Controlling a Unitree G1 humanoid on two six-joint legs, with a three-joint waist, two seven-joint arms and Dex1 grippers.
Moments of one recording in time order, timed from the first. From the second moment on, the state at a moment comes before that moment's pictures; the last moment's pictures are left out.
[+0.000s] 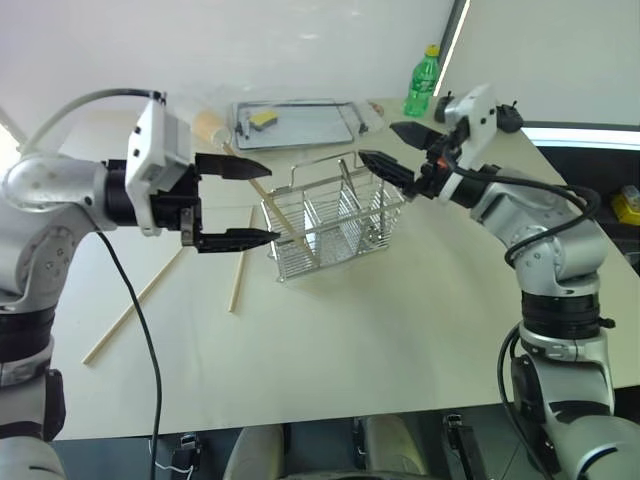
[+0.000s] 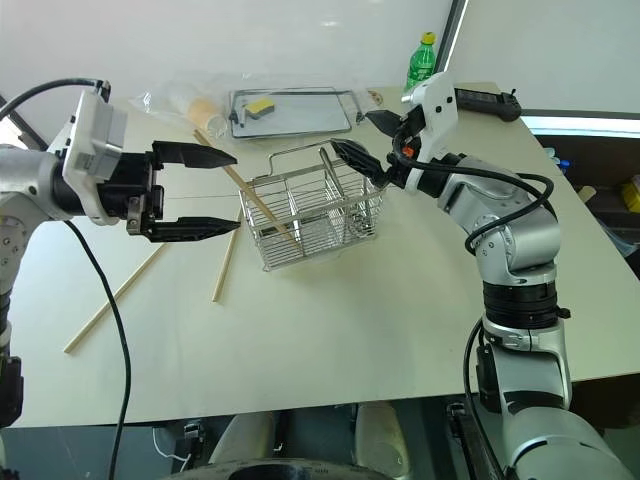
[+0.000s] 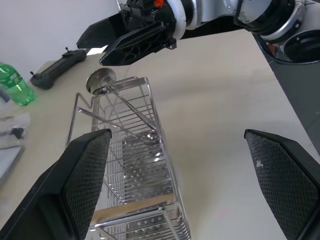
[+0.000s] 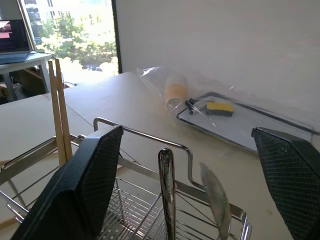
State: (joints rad) left arm -0.67 0.92 0.09 -0.29 -0.69 0.60 -1.17; right arm -0.72 -0.53 -0.08 -0.16 0.53 0.68 0.62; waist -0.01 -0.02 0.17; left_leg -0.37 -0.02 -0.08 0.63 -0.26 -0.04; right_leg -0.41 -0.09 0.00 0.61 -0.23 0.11
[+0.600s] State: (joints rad) left arm -0.80 1.14 0.01 0.19 -0.40 0.65 -1.07; right arm -0.32 -1.11 -0.51 -0.54 0.93 0.99 1.09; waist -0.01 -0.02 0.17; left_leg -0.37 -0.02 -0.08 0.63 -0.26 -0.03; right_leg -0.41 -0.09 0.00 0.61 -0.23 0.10
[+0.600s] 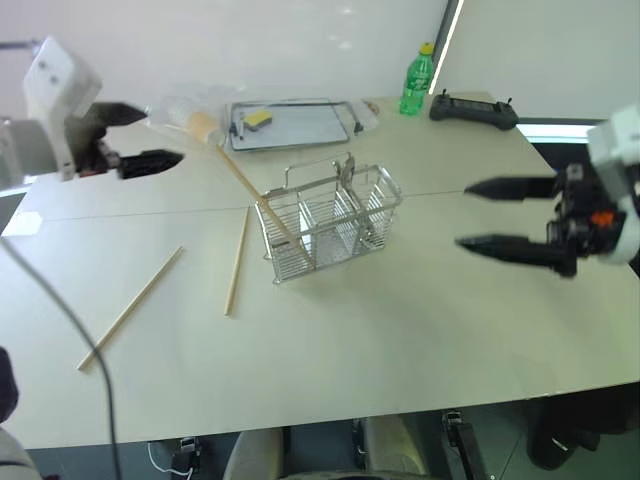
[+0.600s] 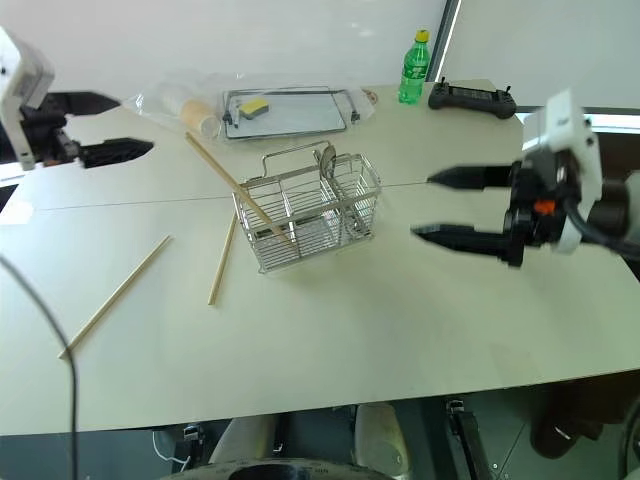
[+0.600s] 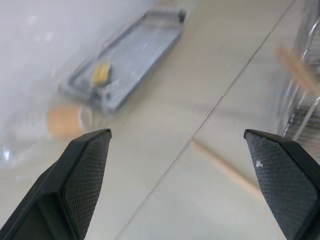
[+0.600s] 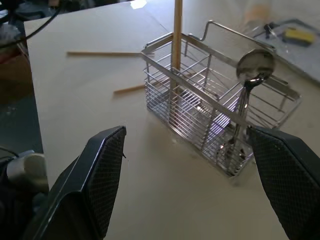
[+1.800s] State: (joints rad) left arm -1.05 0.74 -0.37 1.00 0.24 0.39 -1.15; right arm -0.21 -1.11 -0.54 -0.69 1.16 0.95 0.75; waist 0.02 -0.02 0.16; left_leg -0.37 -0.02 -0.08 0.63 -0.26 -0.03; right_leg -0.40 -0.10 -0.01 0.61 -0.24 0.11
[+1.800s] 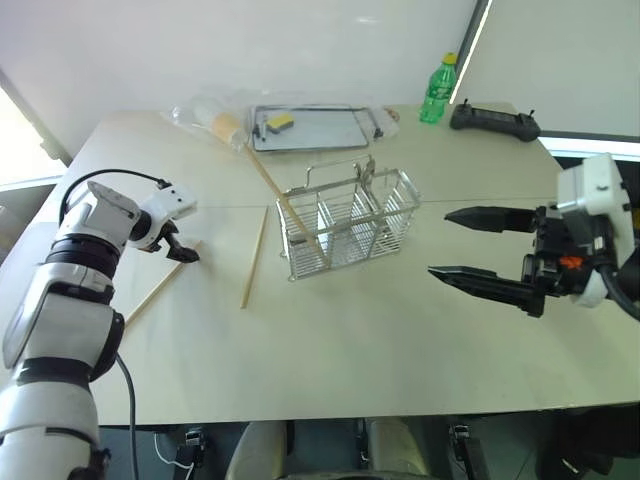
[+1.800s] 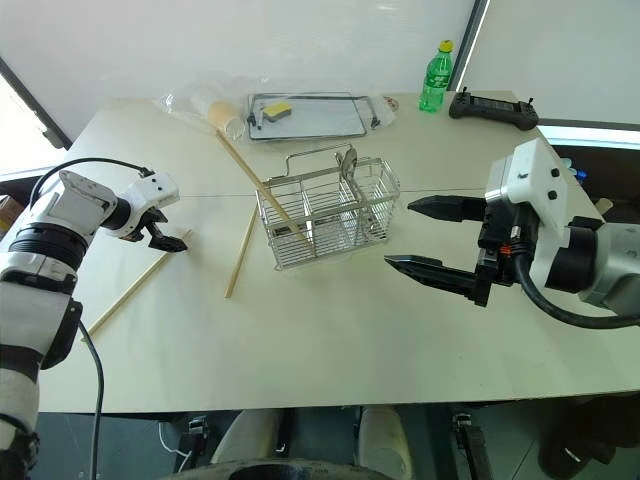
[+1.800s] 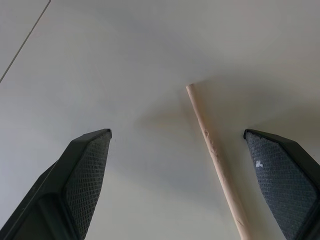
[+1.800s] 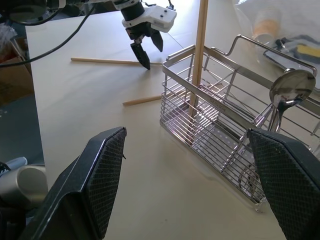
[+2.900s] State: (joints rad) left arm -1.24 0.78 0.06 1.08 0.01 0.45 -0.90; right arm -0.09 -1.12 -0.57 -0.69 1.15 0.95 0.78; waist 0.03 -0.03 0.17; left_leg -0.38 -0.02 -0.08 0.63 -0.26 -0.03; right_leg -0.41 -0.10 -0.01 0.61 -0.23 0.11
